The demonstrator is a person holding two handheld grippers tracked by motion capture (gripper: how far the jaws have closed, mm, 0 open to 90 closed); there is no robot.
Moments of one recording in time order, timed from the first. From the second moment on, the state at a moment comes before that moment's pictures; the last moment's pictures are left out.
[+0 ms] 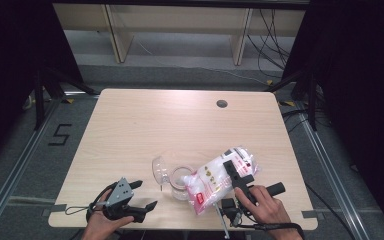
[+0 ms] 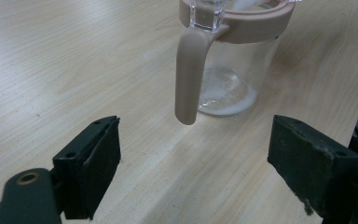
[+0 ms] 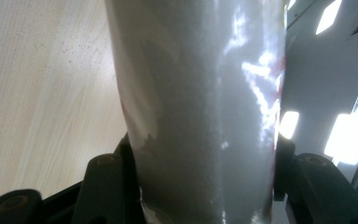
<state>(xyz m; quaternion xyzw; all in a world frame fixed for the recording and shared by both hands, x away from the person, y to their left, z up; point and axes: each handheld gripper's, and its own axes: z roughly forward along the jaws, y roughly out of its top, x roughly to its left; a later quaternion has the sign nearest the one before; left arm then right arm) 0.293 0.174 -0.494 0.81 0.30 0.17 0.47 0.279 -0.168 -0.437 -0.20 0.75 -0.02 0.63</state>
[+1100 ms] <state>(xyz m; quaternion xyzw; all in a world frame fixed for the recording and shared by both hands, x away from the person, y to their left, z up) 0.294 0.174 -0.494 0.81 0.30 0.17 0.48 0.284 -0.172 -0.436 -0.16 0.76 0.01 0.63</state>
